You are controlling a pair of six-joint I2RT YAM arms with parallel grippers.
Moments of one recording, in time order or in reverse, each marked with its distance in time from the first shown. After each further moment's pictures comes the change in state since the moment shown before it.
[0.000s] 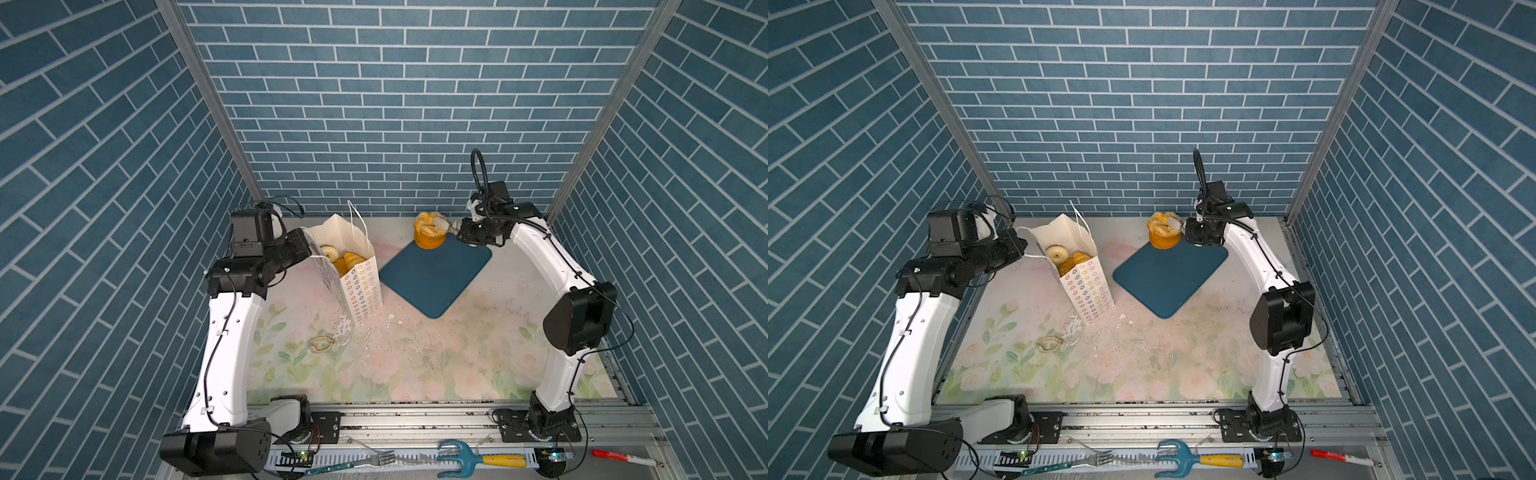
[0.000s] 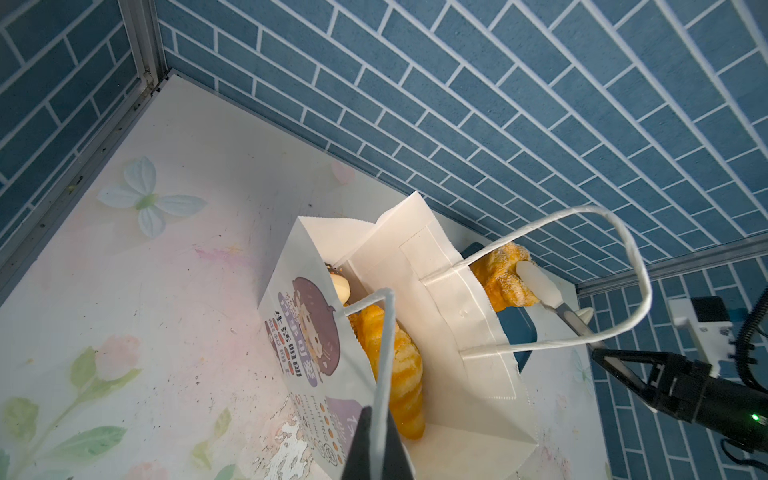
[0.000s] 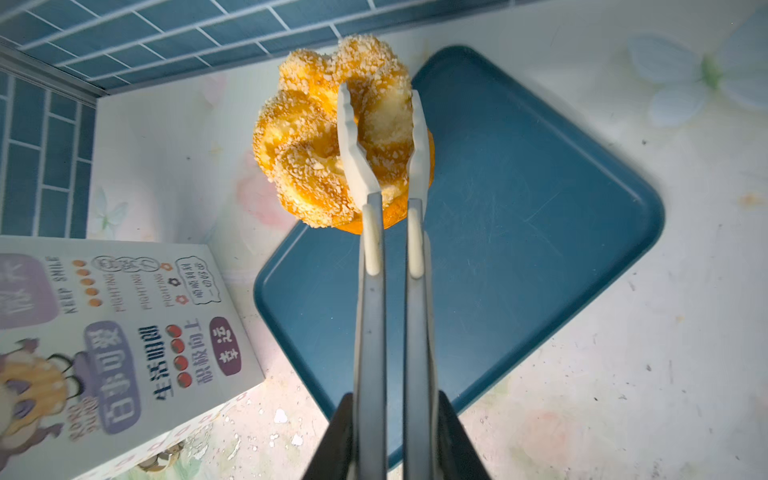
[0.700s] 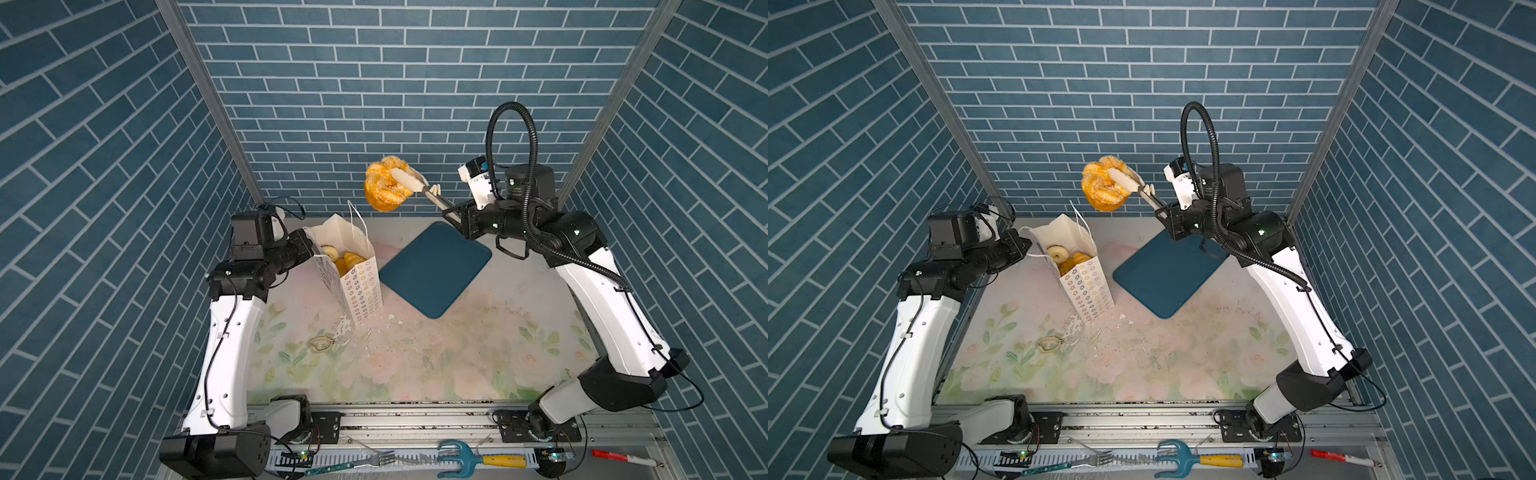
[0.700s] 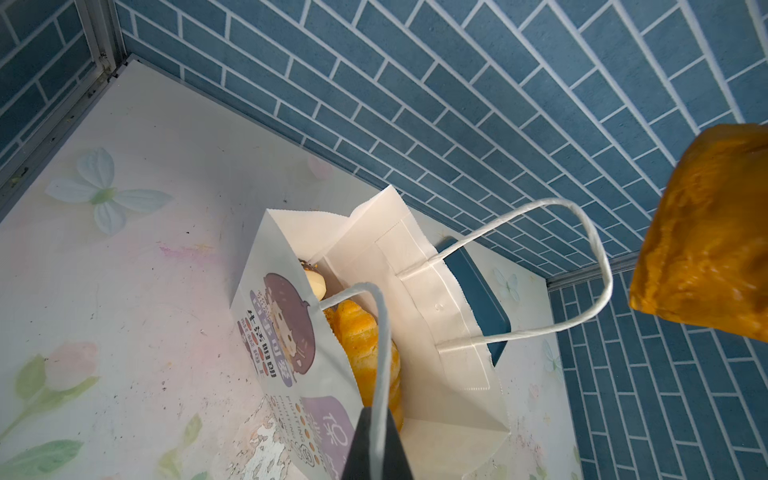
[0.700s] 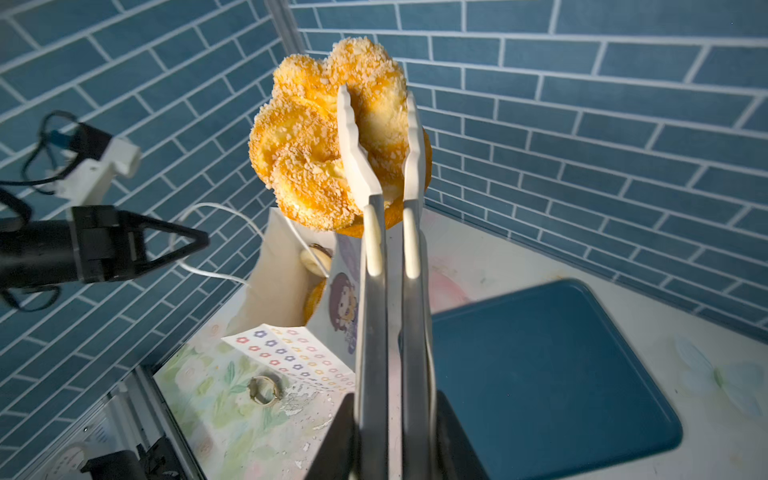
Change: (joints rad) left arm 0.000 -0.015 -0.033 0.042 0.064 -0.024; right arm 0.320 -0.320 0.173 0.022 0.007 -0.217
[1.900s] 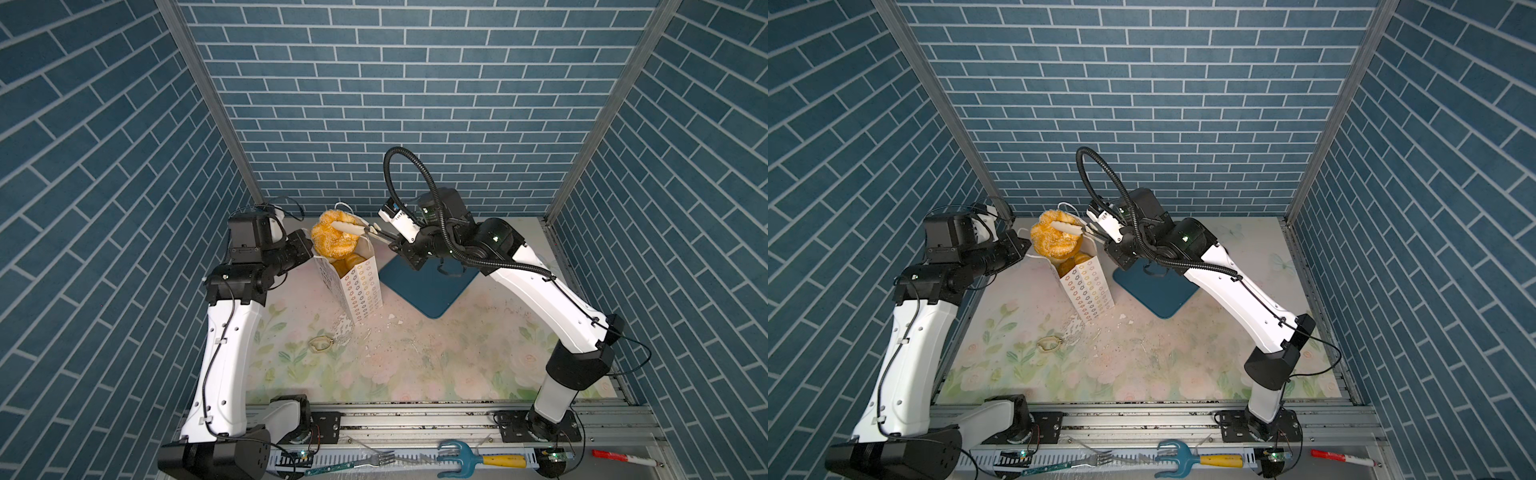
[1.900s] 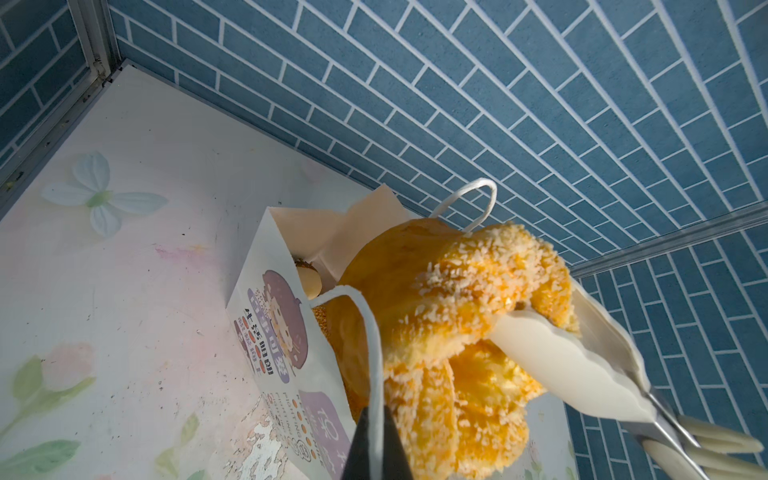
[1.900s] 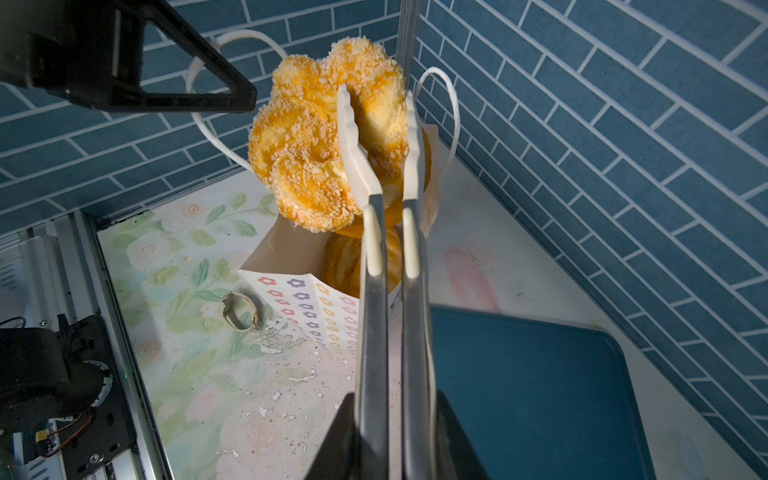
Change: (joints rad) left arm 0.000 -0.021 0.000 -0.007 0.008 0.003; right arm 0.298 0.230 0.090 -0.052 0.190 -0.253
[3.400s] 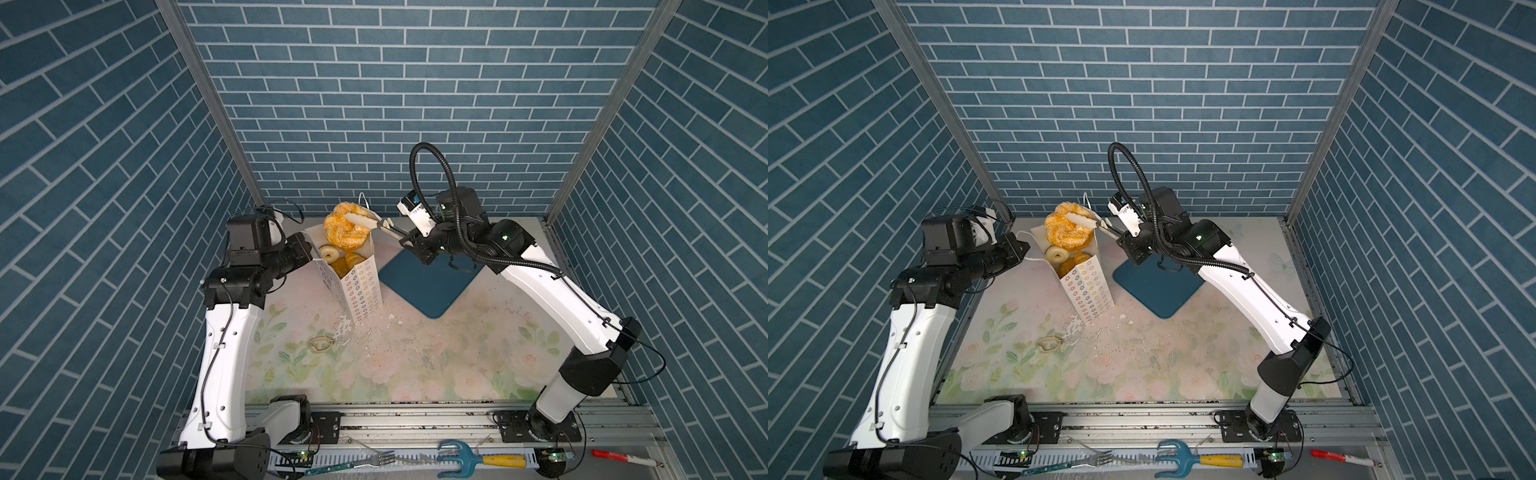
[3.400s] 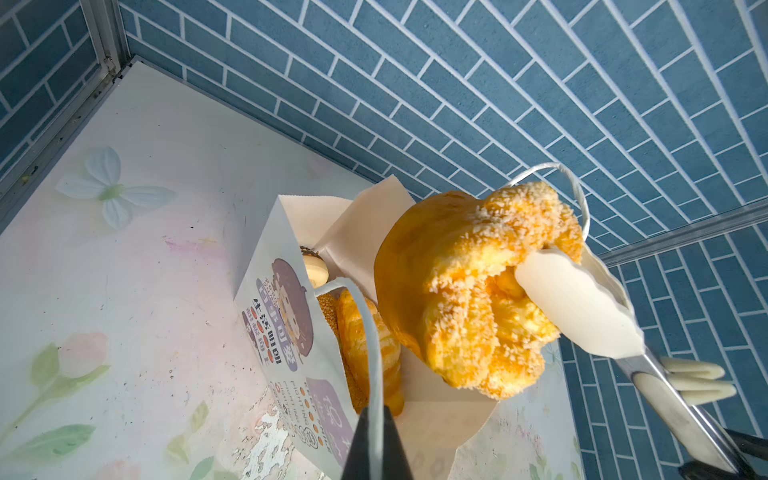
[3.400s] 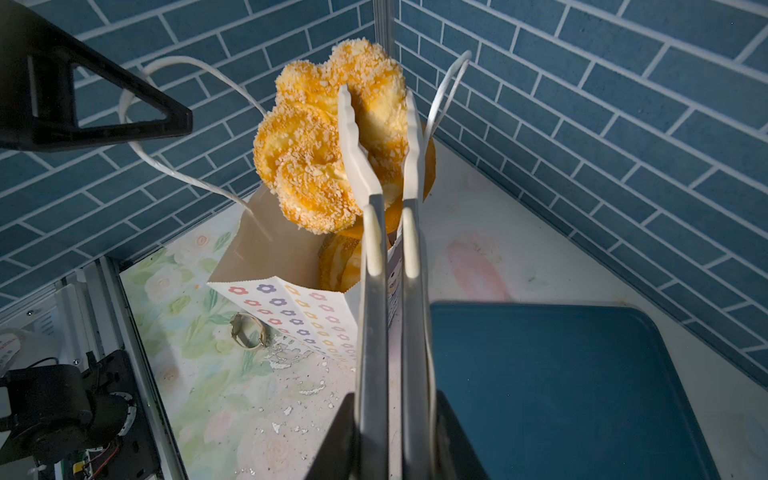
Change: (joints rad) left arm 0.000 -0.018 0.000 -0.033 -0.010 0.010; right arm -0.118 -0.082 -0.193 0.136 -0.119 0.102
